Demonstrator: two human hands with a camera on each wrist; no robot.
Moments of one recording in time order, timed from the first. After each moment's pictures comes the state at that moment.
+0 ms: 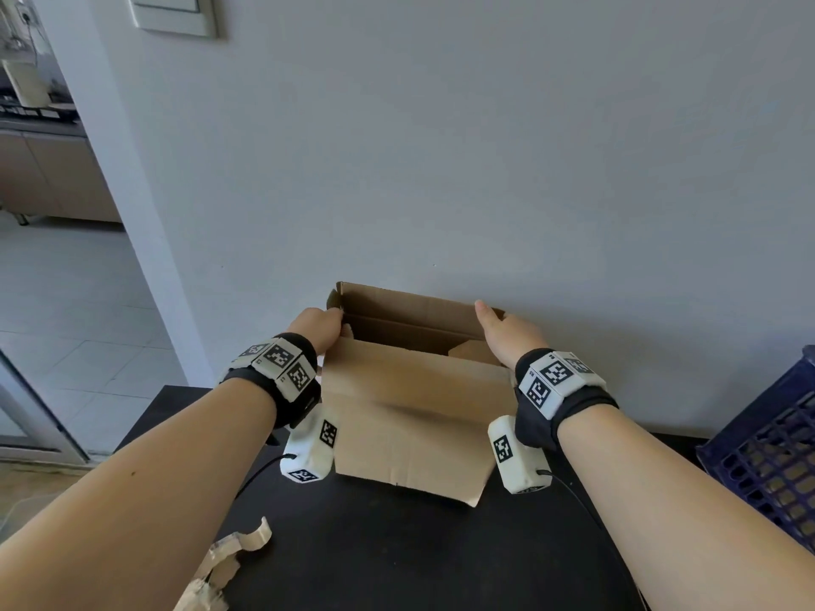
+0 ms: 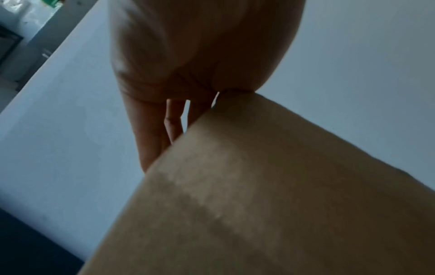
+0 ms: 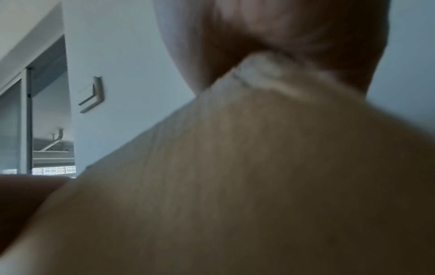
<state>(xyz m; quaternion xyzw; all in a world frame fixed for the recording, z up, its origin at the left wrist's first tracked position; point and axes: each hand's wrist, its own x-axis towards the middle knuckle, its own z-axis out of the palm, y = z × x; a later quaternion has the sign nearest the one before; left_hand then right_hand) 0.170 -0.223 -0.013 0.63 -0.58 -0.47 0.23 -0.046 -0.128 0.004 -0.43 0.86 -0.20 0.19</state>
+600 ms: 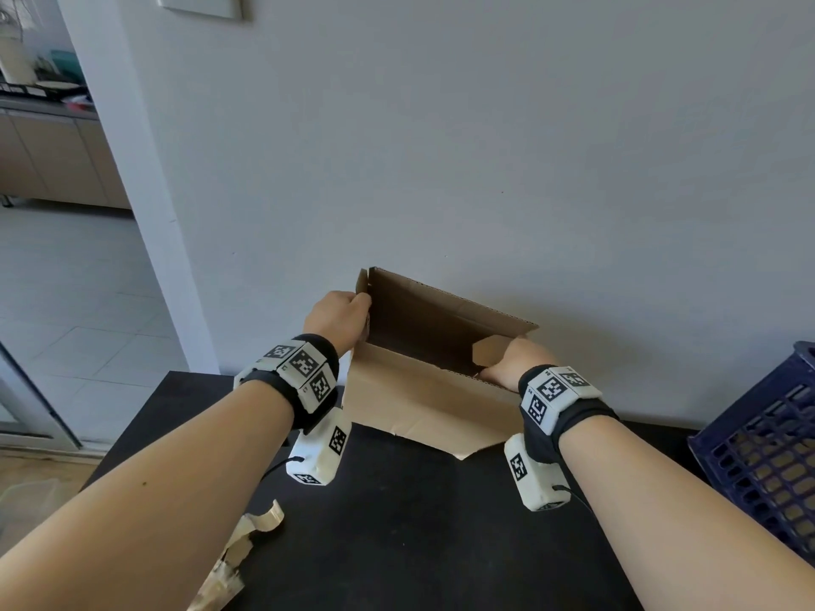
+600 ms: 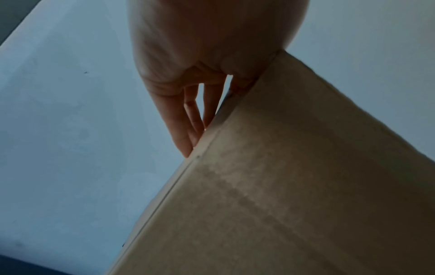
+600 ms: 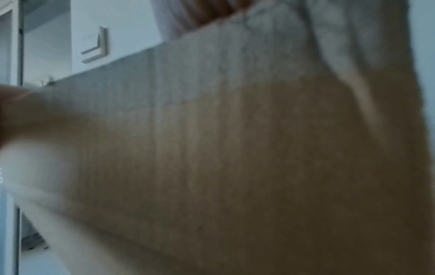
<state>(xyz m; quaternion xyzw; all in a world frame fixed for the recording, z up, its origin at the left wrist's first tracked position) 0.172 -0.201 -0.012 0.56 -0.65 -0.40 0.31 -0.020 -0.097 -0.005 -0.44 0.88 -0.03 0.17</state>
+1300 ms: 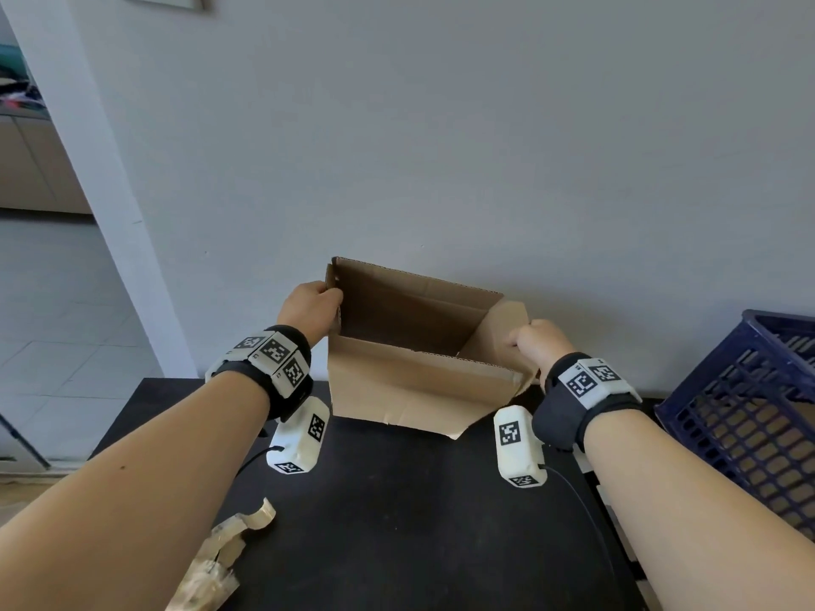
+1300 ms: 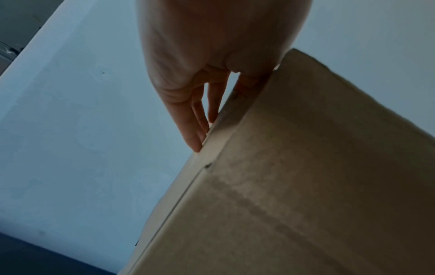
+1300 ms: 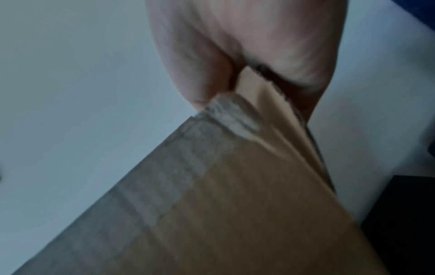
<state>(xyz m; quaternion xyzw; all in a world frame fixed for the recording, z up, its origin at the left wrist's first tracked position) 0.184 -0.202 -0.007 0.55 -0.63 -0.45 0.31 -0.043 -0.070 0.004 -0.25 0.85 -0.37 0.28</state>
